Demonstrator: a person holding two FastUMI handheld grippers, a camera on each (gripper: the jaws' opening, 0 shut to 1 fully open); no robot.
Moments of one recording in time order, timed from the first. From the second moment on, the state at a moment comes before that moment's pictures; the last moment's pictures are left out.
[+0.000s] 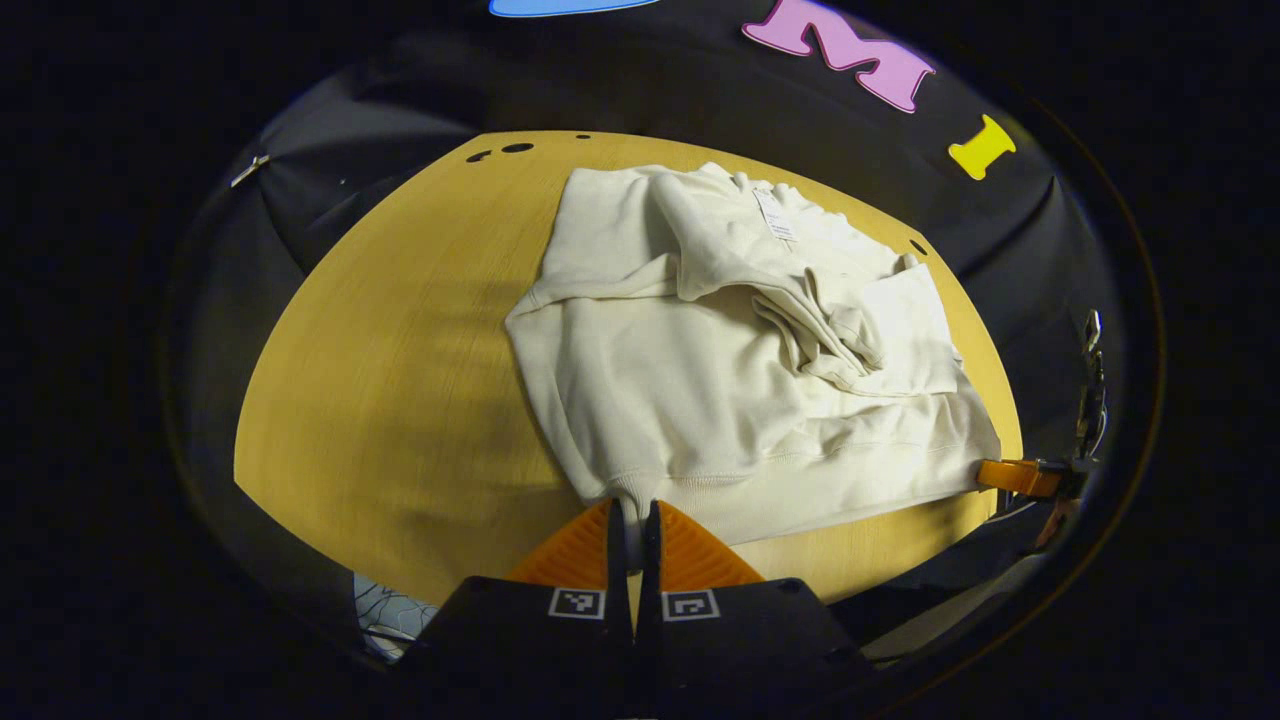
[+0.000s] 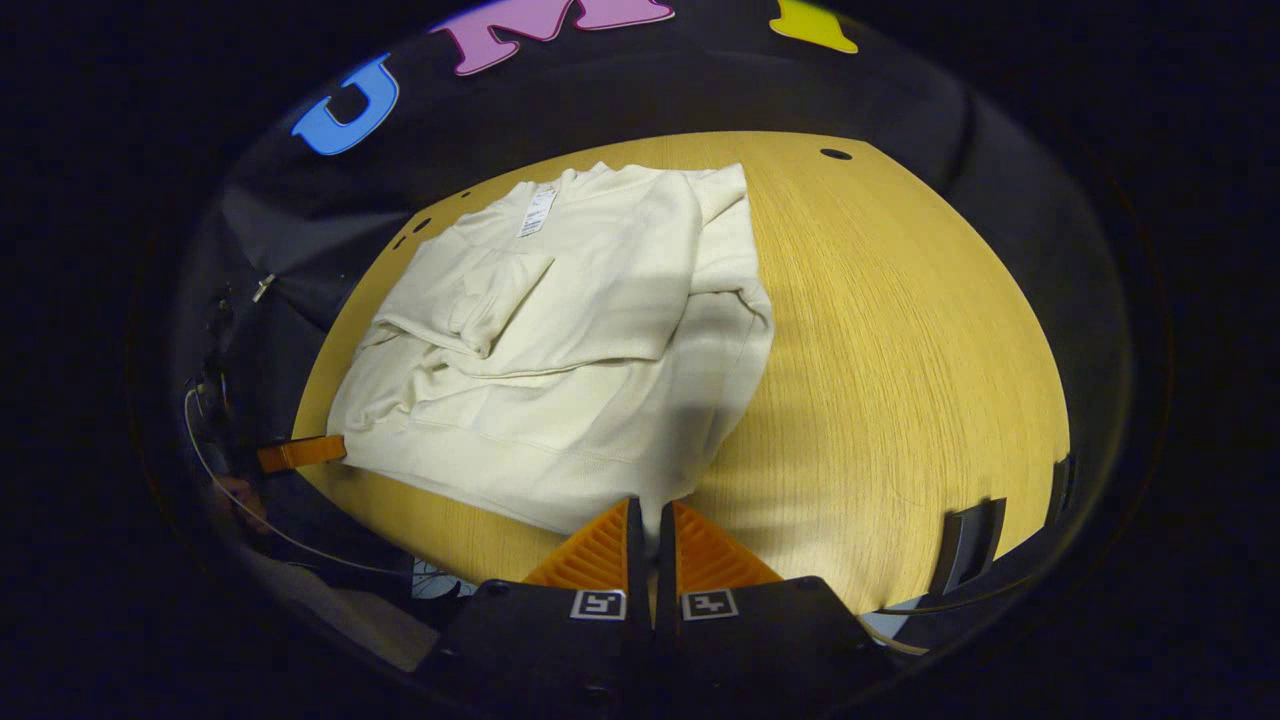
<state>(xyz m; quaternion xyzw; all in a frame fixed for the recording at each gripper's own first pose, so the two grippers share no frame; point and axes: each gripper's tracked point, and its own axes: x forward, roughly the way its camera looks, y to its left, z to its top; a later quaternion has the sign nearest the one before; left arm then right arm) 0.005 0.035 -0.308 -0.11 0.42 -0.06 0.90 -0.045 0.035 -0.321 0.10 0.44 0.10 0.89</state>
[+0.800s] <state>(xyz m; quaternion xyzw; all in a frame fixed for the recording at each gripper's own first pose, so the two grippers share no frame) 0.063 0.046 -0.196 -0.13 0.35 -0.05 0.93 0.021 0.035 -0.214 0.17 0.34 0.10 0.92</state>
